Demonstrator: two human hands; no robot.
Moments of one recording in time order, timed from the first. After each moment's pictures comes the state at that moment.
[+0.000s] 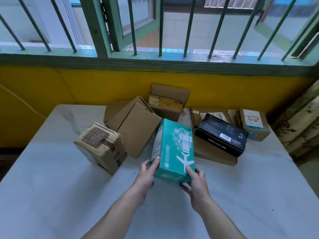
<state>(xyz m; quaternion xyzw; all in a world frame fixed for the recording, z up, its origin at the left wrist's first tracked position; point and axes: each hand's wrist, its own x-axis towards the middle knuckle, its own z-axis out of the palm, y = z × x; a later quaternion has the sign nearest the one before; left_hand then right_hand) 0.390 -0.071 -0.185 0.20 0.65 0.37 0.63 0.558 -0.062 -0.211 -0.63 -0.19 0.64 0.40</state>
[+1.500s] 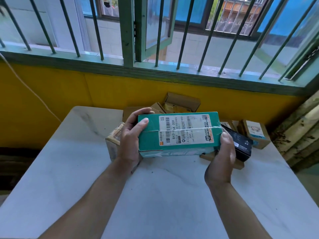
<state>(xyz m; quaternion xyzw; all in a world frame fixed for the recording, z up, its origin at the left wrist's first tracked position) 0.273 -0.086 -0.052 0.35 0.36 0.68 0.53 0.478 -0.082 -0.069 -0.48 -0.40 0.40 0.67</state>
